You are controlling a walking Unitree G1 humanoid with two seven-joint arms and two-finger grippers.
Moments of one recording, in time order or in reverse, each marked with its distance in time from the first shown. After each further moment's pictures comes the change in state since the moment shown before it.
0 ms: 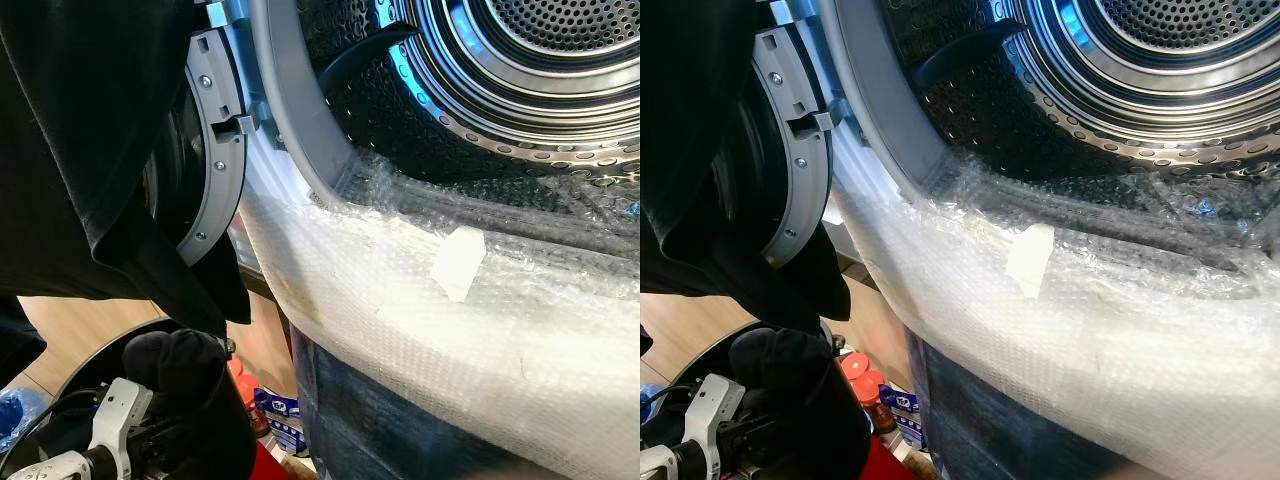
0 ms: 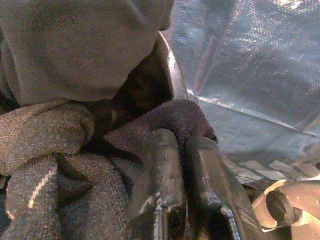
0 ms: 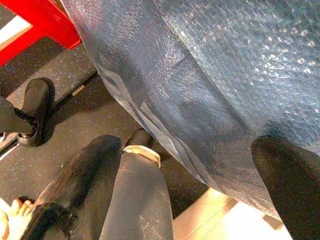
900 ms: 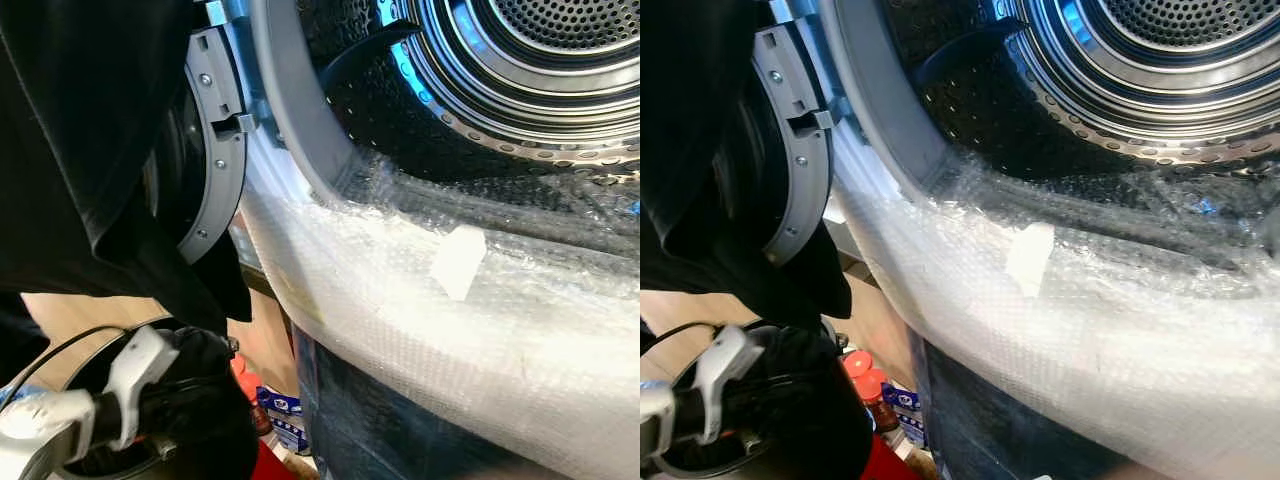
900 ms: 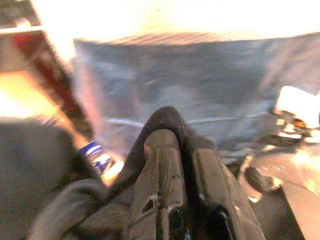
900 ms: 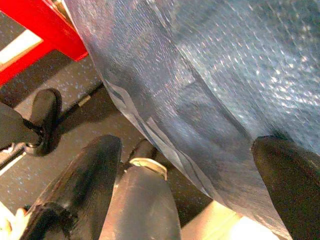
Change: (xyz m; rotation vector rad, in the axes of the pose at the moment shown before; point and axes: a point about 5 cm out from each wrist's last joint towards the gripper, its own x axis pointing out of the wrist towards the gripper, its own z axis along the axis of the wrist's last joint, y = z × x) left arm 0.002 -0.043 0.080 0.309 0.023 -0.333; right arm 0.000 0.004 0.010 0.011 -0.040 0.016
